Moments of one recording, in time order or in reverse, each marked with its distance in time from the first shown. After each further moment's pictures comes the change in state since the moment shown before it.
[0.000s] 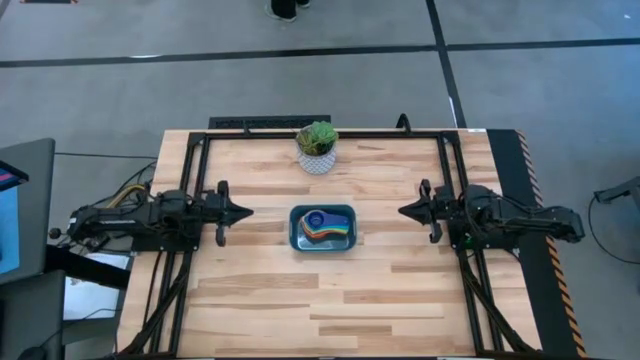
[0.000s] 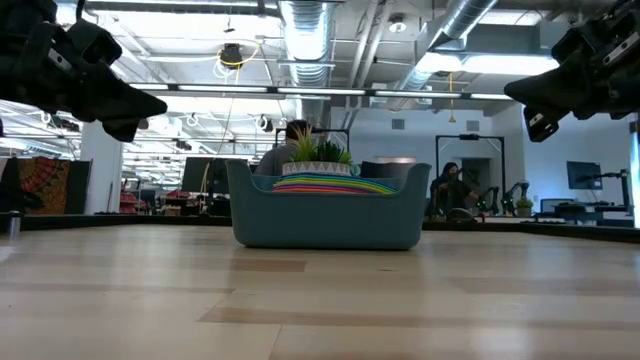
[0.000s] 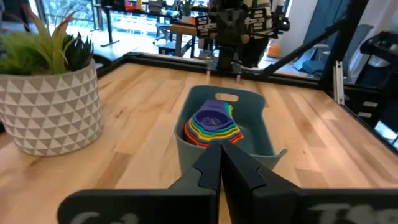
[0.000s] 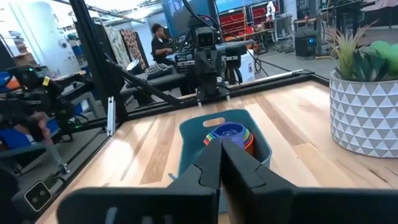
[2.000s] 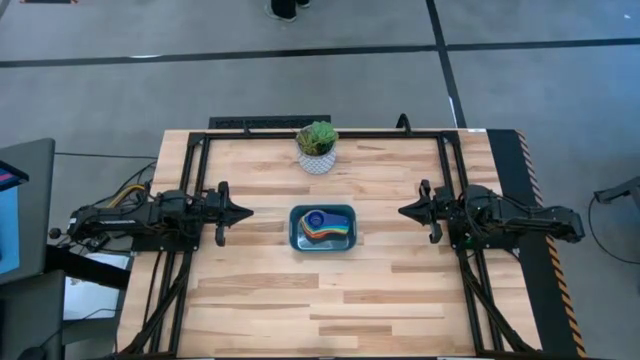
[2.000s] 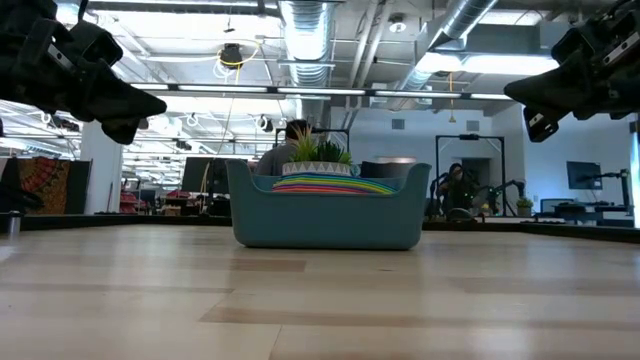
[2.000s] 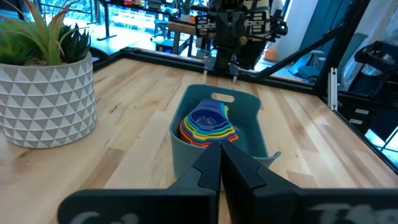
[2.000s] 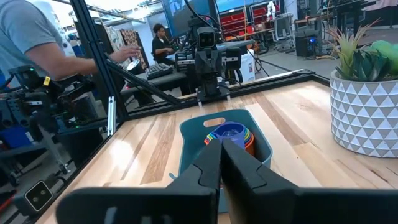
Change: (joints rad) left arm 0.001 0.000 -0.002 -0.001 0.016 -0.062; right arm -0.003 0.000 -0.002 -0.010 -0.003 -0.001
